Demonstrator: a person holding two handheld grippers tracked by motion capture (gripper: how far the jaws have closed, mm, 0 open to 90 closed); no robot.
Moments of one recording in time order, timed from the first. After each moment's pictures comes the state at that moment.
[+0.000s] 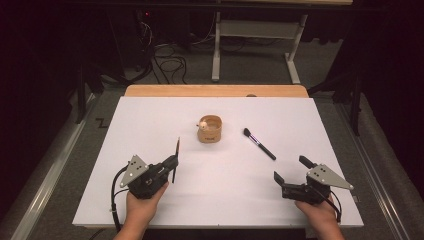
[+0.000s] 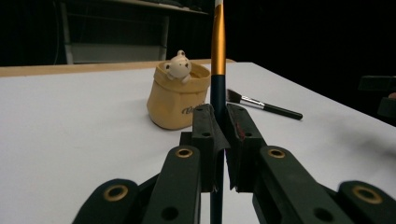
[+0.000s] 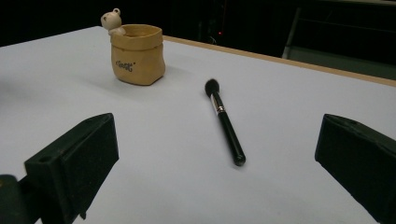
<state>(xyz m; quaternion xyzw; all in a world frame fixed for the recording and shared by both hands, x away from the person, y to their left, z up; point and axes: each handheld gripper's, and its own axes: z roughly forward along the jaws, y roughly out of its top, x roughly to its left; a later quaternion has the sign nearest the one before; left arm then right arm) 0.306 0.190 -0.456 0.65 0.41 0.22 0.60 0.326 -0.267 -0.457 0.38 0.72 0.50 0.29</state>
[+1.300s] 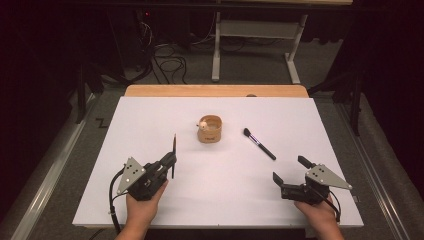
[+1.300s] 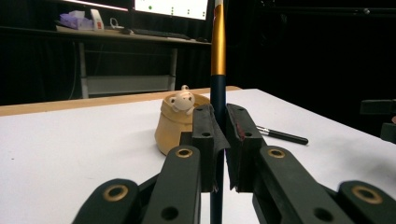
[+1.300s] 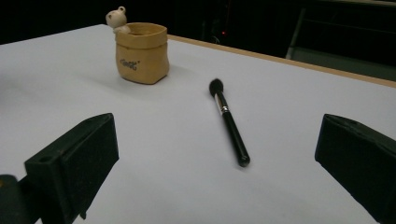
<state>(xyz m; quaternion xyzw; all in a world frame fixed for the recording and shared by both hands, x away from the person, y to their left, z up) 0.298 0.186 -0.450 0.63 0.39 0.26 0.62 0.325 -0.264 -0.457 0.37 0.73 0.51 0.29</state>
